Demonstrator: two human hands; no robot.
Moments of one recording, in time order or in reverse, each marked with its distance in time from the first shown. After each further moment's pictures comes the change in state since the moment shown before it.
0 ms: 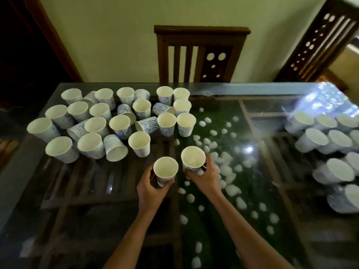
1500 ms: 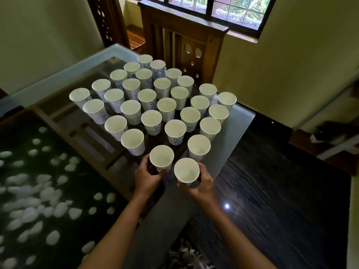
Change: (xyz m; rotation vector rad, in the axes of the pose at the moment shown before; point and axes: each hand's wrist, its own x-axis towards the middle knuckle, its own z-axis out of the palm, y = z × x) left_hand -0.260 0.195 0.382 -0.071 -0.904 0.096; right_hand -0.235 0.241 -0.389 0.072 0.723 0.345
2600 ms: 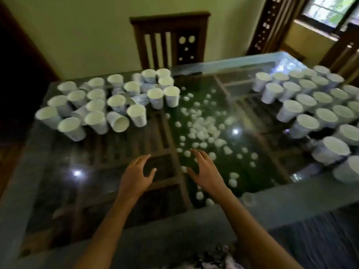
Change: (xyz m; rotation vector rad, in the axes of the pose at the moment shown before) left_hand -0.298 -0.153 -0.440 0.579 0.476 -0.074; right_hand -0.279 -0.199 0.278 -0.395 -0.848 -0.527
